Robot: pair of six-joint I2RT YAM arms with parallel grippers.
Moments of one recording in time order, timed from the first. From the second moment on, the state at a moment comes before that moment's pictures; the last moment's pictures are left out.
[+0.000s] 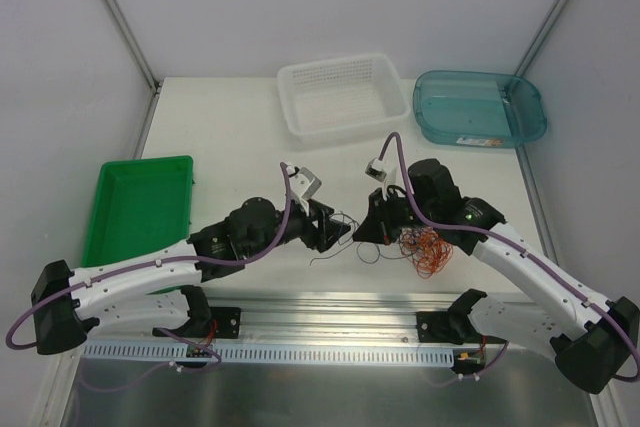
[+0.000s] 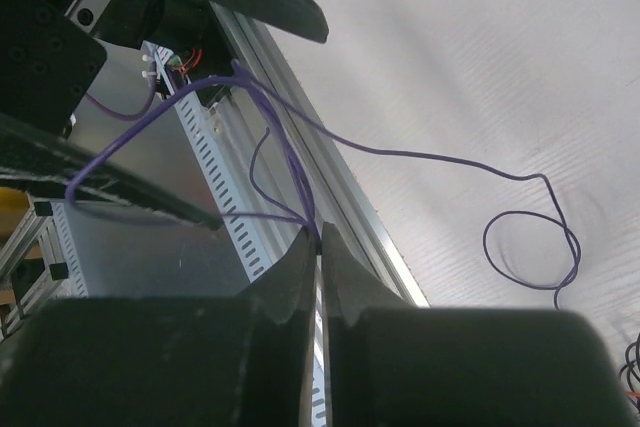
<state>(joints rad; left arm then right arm) -1.10 0.97 0.67 0.12 -0.08 -0.35 0.70 1.00 0.87 -0.54 -0.59 0.26</state>
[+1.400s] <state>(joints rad) -1.00 1.06 0.98 -0.47 -0.13 -0.56 0.87 1.04 0.91 -0.59 -0.32 0.23</state>
